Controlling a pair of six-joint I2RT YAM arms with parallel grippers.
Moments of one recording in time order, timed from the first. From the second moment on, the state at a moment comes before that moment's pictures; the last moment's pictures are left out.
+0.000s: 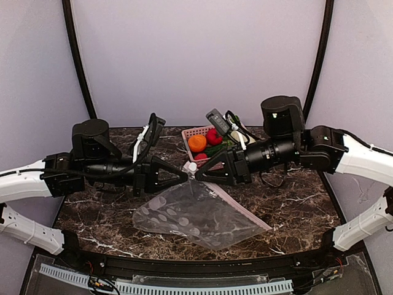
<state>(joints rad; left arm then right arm) -1.10 1.07 0.97 -0.08 0.41 -0.47 1.11 1.28 1.27 -0.37 -0.51 0.40</state>
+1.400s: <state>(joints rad) -1.10 1.03 0.93 -0.07 0.28 -0.48 1.11 1.33 1.32 -0.33 -0.47 0.35</state>
